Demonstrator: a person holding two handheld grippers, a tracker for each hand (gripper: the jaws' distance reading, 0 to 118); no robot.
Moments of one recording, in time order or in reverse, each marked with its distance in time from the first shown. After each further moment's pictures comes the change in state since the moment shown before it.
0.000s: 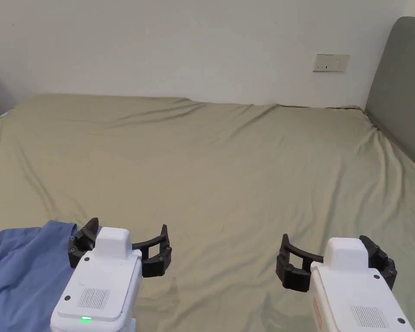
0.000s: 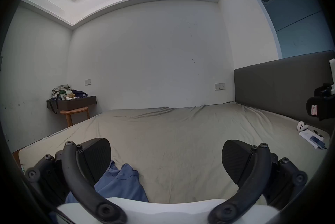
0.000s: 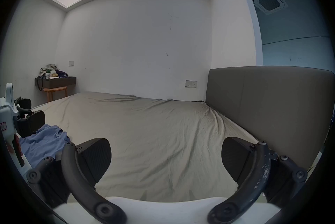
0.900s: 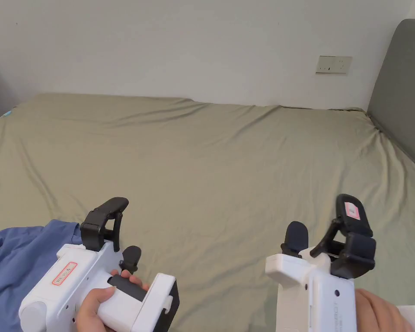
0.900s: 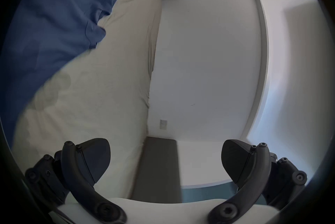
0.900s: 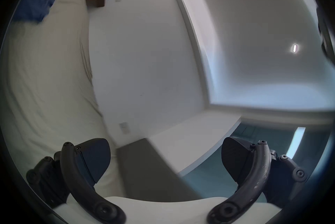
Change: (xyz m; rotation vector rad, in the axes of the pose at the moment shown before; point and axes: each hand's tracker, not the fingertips) left arm -0.080 -0.029 -0.023 -0.168 -0.215 1.687; right arm -0.065 -0.004 0.014 0.412 -0.454 1.051
